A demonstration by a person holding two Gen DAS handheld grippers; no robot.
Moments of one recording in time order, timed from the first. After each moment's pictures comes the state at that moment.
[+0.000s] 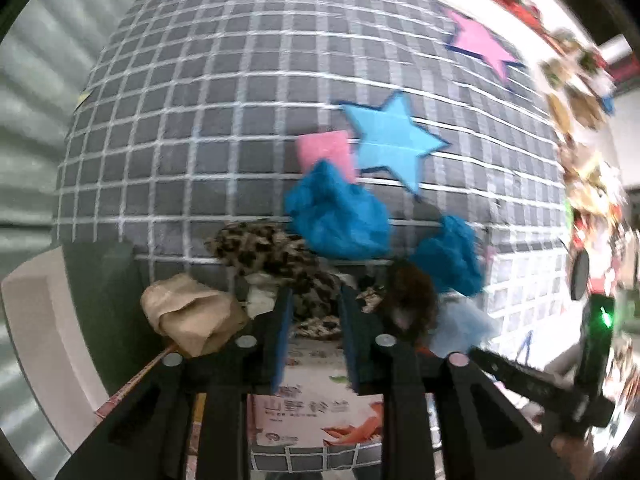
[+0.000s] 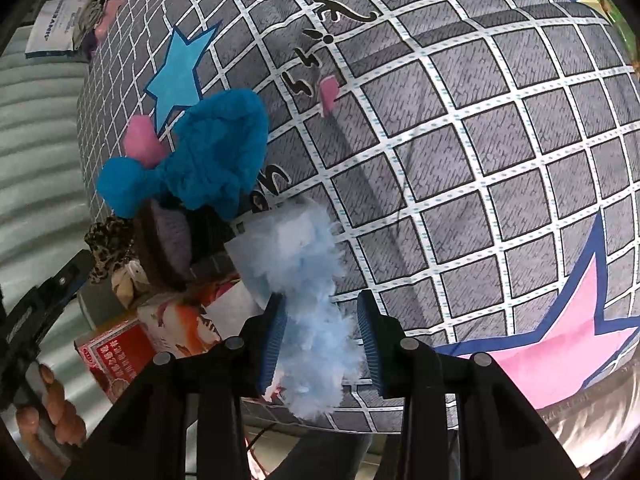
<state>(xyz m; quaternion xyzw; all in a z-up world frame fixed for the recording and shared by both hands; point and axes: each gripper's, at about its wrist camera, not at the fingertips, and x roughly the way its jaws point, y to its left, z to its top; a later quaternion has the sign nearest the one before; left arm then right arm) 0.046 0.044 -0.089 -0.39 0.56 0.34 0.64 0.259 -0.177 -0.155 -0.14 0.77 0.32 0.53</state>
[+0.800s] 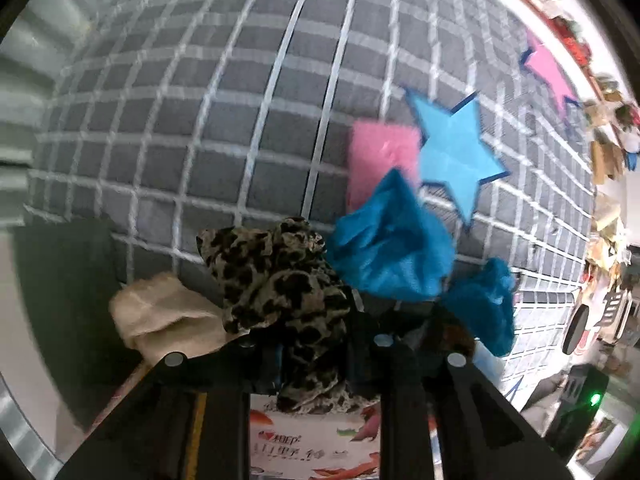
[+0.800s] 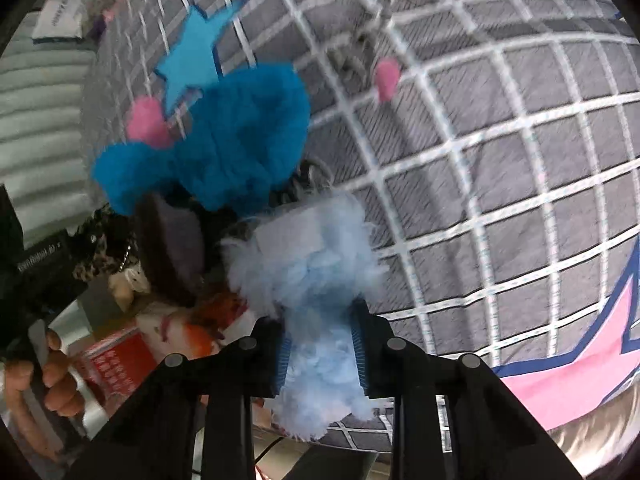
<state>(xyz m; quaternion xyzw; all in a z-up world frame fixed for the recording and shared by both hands) 0.046 0.068 -0.133 -0.46 0.55 0.35 0.60 0.233 -0.146 -0.167 -0.14 0.76 0.35 0.53</state>
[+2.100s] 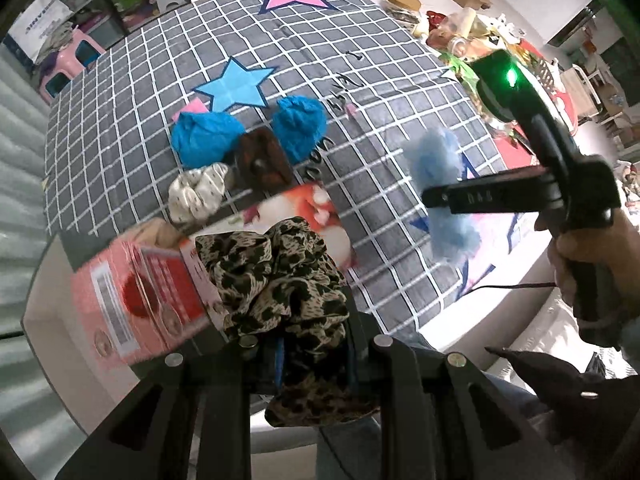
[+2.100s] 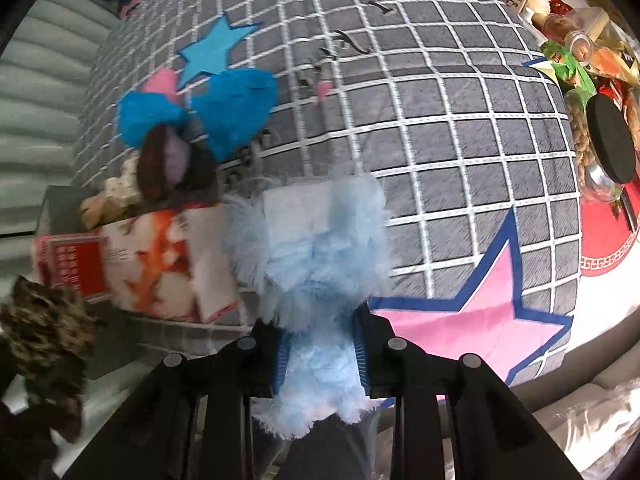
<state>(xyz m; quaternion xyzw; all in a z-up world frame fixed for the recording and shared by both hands) 0.030 -0.128 -0.023 -0.21 0.61 0.17 0.74 0.192 -0.212 -0.093 -0.26 0.67 0.36 0.59</state>
